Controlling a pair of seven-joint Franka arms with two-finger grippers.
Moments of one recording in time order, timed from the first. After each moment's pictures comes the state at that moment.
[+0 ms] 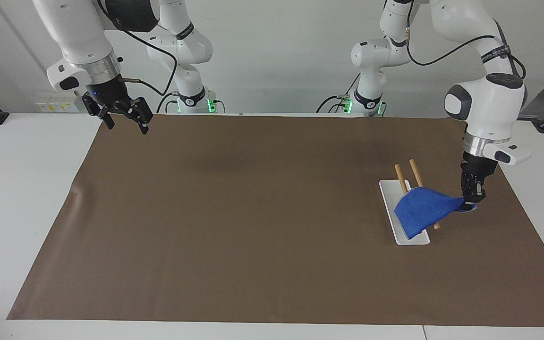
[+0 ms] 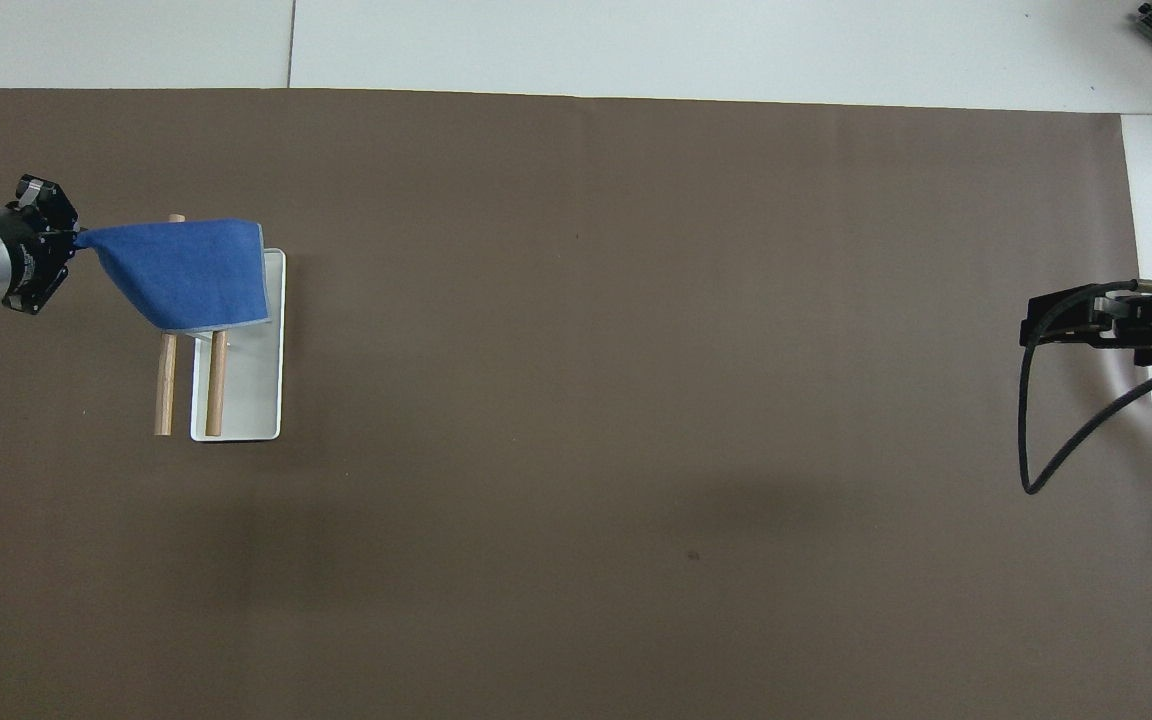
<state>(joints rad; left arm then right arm) 0.09 0.09 -0.04 -2.01 0.06 2.56 -1.19 0.01 -0.07 -0.02 -1.68 -0.01 1.64 0.17</state>
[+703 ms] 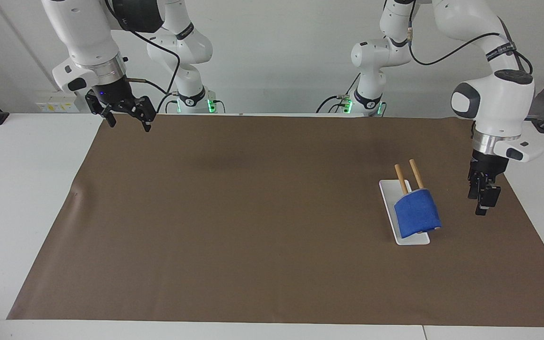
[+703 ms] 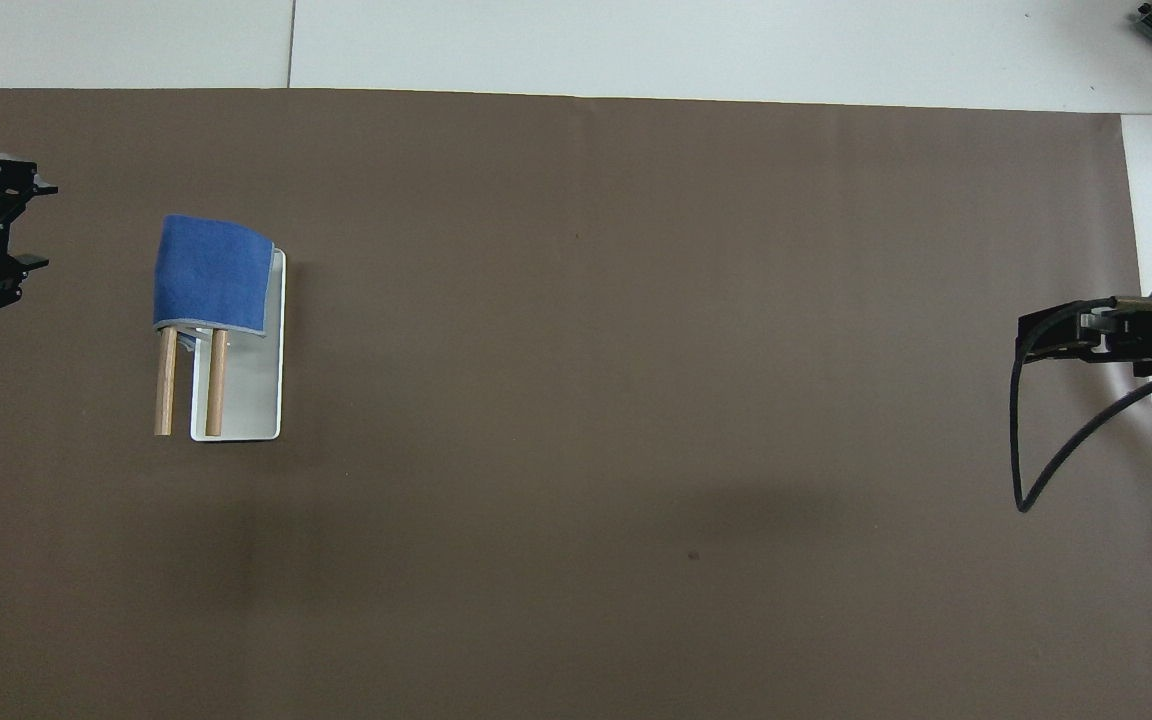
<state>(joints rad) 0.09 0.10 0.00 -1.94 0.06 2.51 -1.19 0.02 -0.07 -0.01 -1.67 -0.05 1.60 0.15</state>
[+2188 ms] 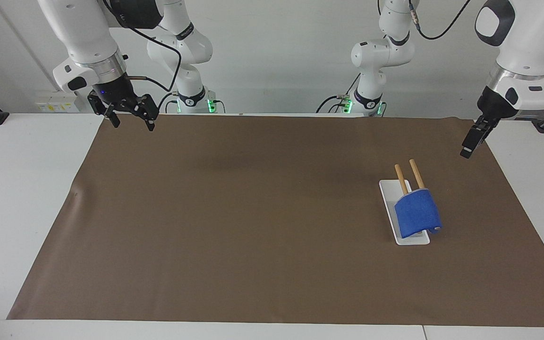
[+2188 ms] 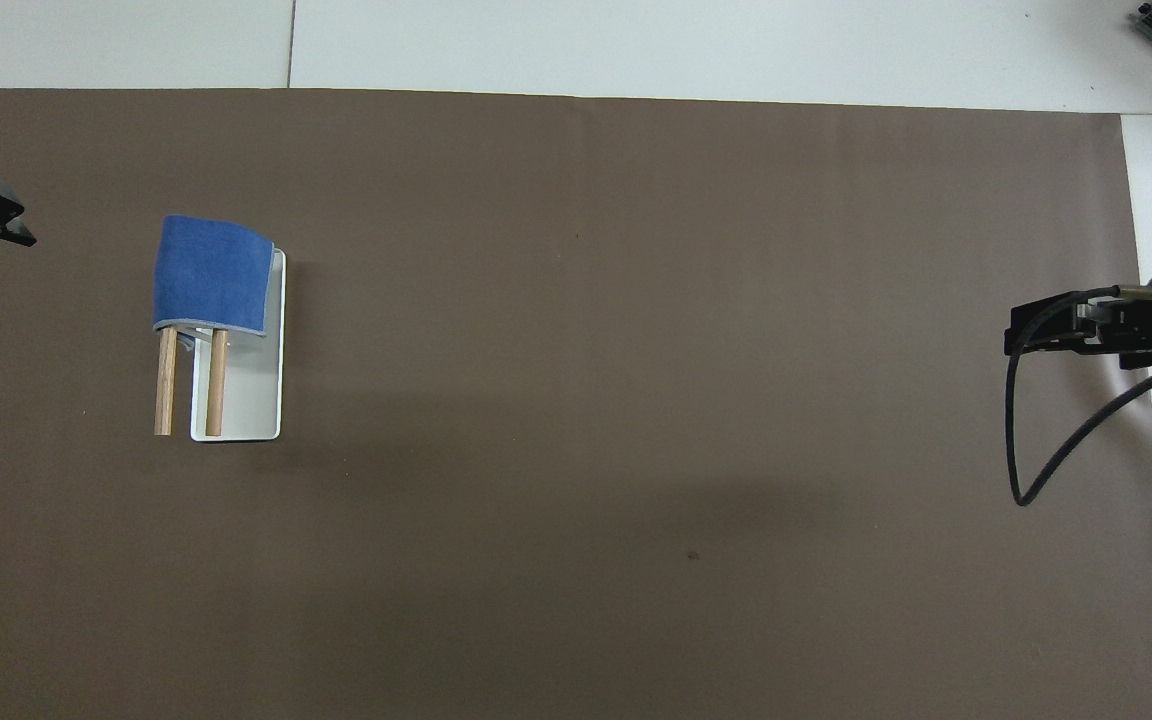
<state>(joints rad) 0.09 0.03 -0.12 -1.53 0.06 1.67 -0.59 0.02 -0.05 -0.01 -1.64 0.00 1.59 0.14</state>
